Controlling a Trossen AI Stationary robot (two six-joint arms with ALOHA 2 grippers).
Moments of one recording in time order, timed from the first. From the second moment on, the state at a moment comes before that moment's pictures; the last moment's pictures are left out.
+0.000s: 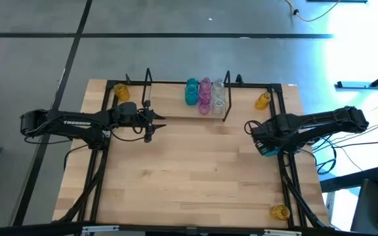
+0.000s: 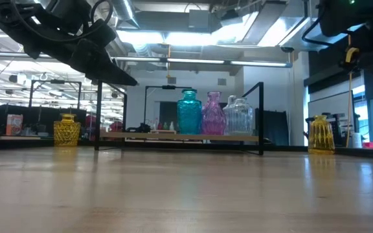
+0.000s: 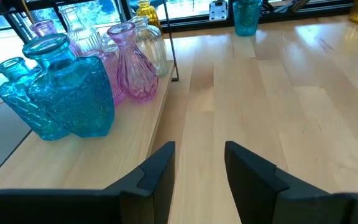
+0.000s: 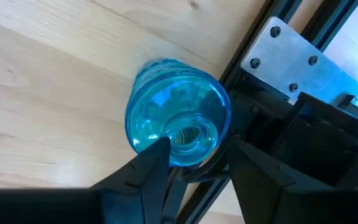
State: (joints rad) left arm 0.29 0.99 0.37 0.25 0.07 0.18; right arm 0.09 1.10 0.80 -1.50 -0.05 1.17
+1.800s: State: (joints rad) left arm 0.29 0.99 0.37 0.25 0.07 0.19; right arm 0.09 1.08 0.75 -1.41 -0.10 1.07
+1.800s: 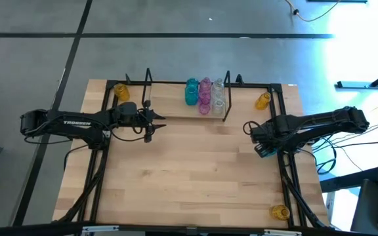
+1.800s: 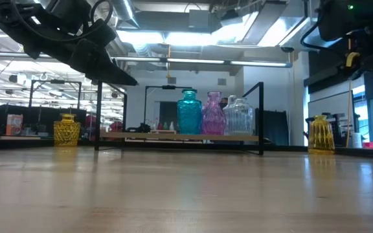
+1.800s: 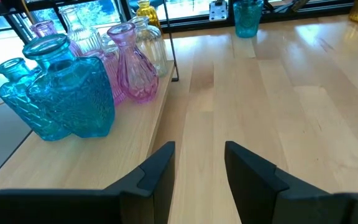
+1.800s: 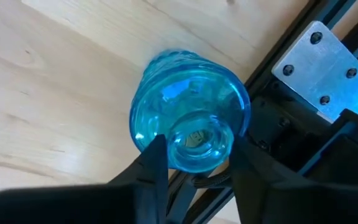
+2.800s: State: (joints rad) left arm 0.29 1.00 0.37 0.25 0.07 0.19; right arm 0.09 1.18 0.82 -1.03 0.06 0.80
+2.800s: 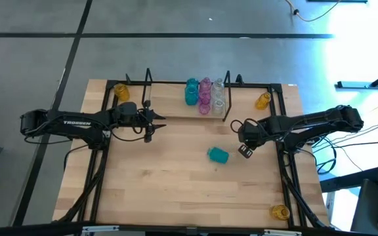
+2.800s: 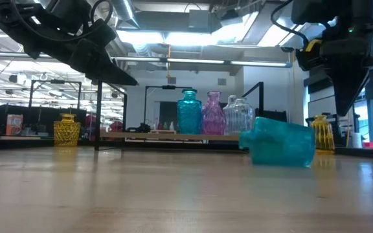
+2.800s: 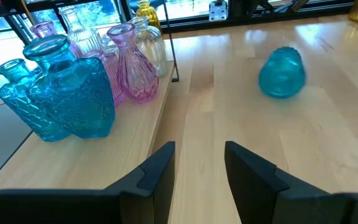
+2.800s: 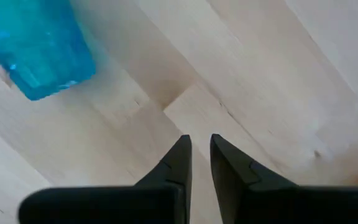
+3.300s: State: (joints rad) left arm 0.29 1.00 0.37 0.23 0.20 0.19; right arm 0.09 1.19 0.82 -0.69 0.08 0.60
